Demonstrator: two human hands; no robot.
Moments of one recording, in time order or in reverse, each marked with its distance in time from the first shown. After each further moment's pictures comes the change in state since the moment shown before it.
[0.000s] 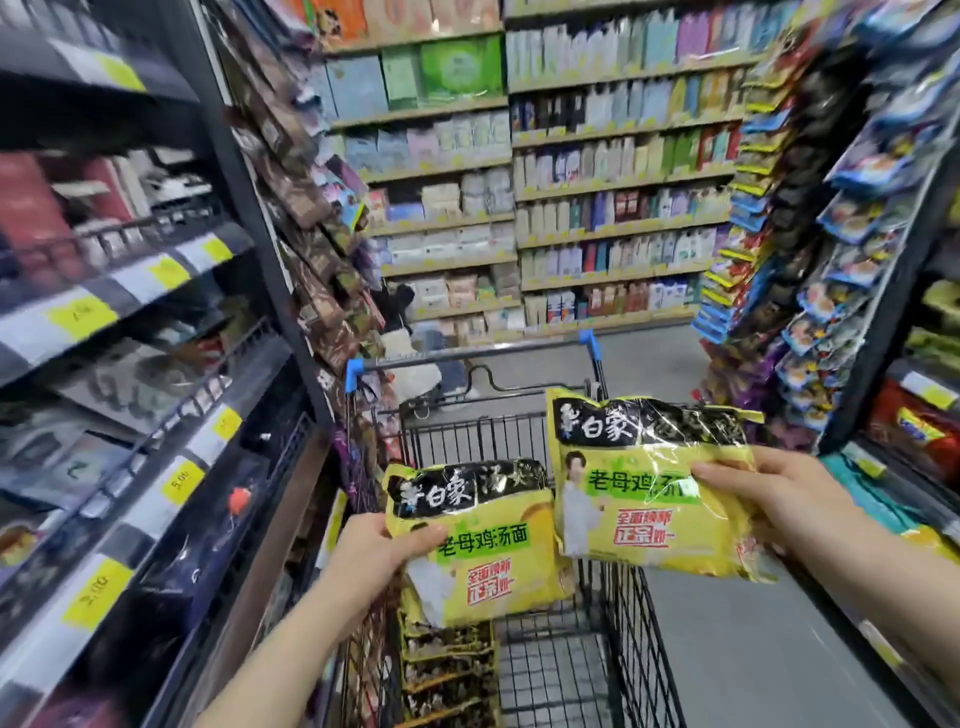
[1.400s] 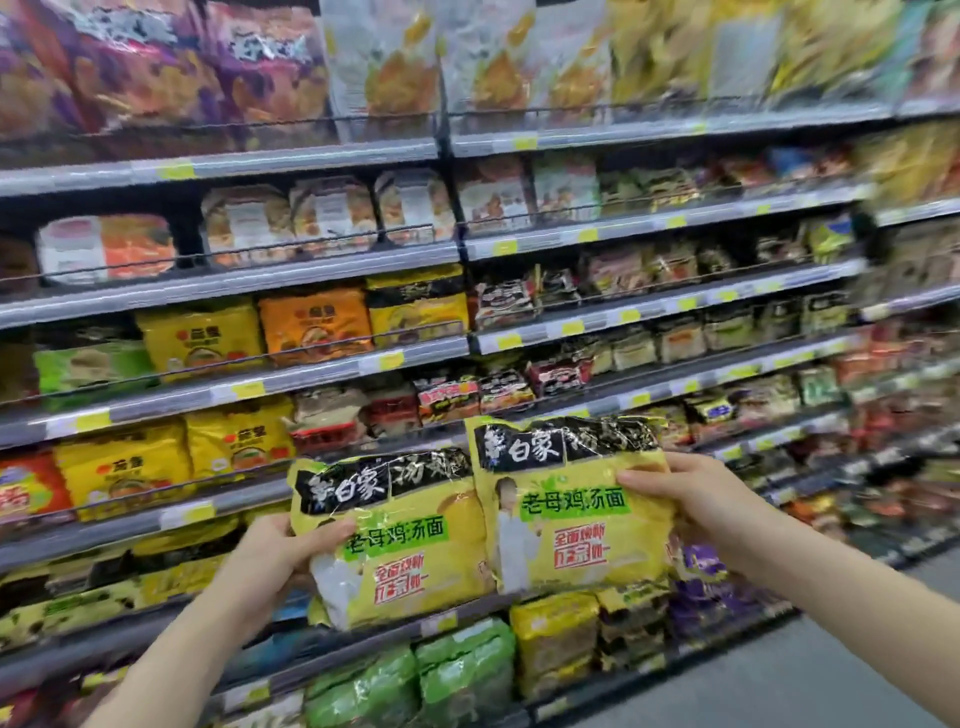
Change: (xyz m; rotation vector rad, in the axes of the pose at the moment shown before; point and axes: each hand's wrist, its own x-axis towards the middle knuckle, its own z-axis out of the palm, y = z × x) left_hand -0.325 0.236 0.519 0.045 -1.603 0.442; right_hand -0.611 -0.040 -0.232 0.200 1.522 0.055
